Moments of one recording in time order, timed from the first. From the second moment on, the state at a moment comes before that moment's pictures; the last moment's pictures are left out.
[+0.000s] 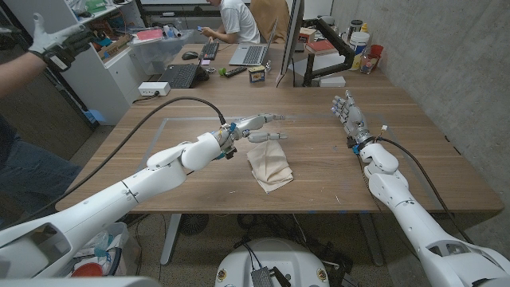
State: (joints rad) left arm 0.74 0.82 0.70 -1.86 0.34 -0.07 -0.03; left_hand 0.54 0.05 -0.04 0.02 0.34 0.10 -0.05 0.22 0.19 0.07 -0.06 0.23 0.20 0.02 -0.01 0.21 0.20 -0.06 0.08 0.22 0.18; right arm -0.84 -0.31 -0.12 -1.19 0.50 0.34 0.21; right_hand 0.28 0.05 0.07 0.07 0.20 0.24 0.05 0.19 0.18 0.22 0.09 0.21 0.18 0.11 0.04 0.19 0.18 0.17 -0.03 0.22 0.18
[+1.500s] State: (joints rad) left arm 0.72 0.83 0.76 -1.88 0.43 -0.02 -0.11; left_hand 0.54 0.05 -0.04 0.02 0.34 0.11 -0.05 0.22 0.19 0.09 -0.07 0.23 0.20 0.03 -0.01 0.21 0.20 -0.06 0.07 0.22 0.18; right arm -0.84 -0.33 -0.12 -1.20 0.49 0.32 0.21; right_hand 0.28 0.06 0.07 0.07 0.20 0.24 0.05 0.19 0.18 0.22 0.09 0.21 0.18 0.12 0.04 0.19 0.18 0.17 -0.03 0.22 0.18
